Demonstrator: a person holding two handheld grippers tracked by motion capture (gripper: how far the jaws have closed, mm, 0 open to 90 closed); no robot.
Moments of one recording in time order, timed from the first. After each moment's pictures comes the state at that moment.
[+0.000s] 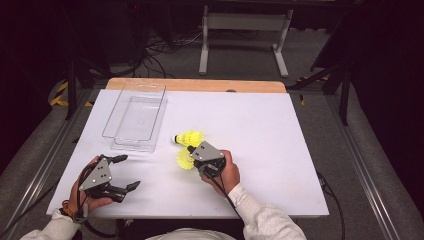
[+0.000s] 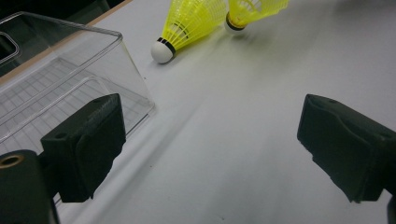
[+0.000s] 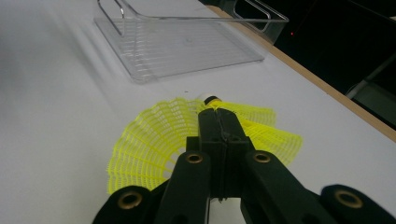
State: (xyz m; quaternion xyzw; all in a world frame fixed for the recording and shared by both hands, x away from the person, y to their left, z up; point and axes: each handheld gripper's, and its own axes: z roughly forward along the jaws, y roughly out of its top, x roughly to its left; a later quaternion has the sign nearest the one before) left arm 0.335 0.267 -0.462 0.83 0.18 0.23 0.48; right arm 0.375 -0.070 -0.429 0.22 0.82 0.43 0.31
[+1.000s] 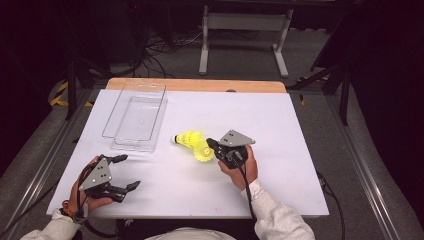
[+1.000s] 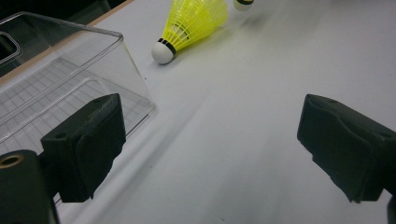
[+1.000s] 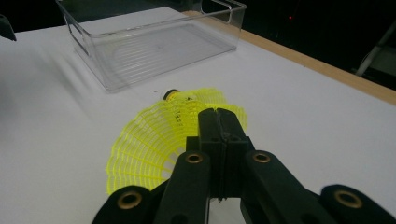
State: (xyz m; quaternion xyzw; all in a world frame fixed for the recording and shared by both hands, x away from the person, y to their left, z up) left arm 0.334 0.266 -0.462 0.83 0.18 0.23 0.48; right arm 0.395 -0.128 -0.419 0.29 0.79 0.48 0.25
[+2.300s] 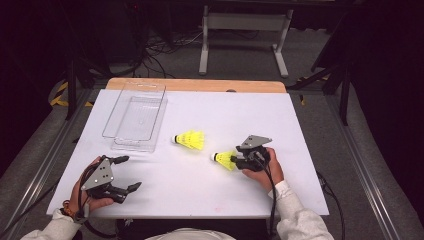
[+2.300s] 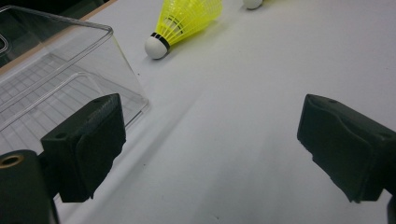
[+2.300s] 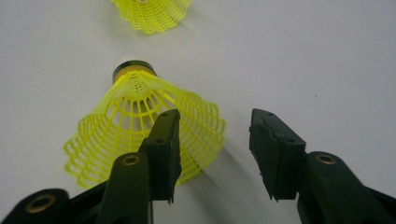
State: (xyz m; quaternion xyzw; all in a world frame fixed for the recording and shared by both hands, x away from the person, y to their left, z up) left arm 0.335 0.264 -0.464 0.83 0.18 0.23 0.47; right arm 0.412 -0.201 -0.455 0.31 0.85 0.37 0.20
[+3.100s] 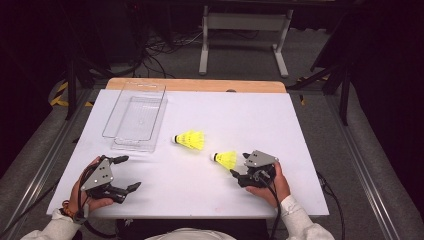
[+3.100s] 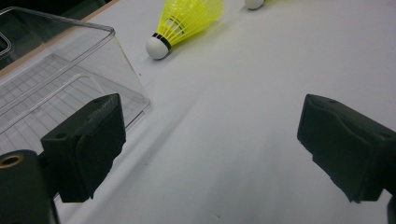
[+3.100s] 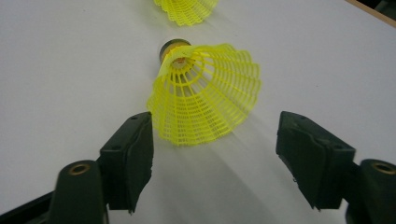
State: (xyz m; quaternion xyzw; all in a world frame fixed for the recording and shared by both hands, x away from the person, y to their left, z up) left arm 0.335 0.264 -0.463 0.83 0.18 0.23 0.47; right arm 0.363 -0.207 -0.458 0.28 0.85 0.38 0.25
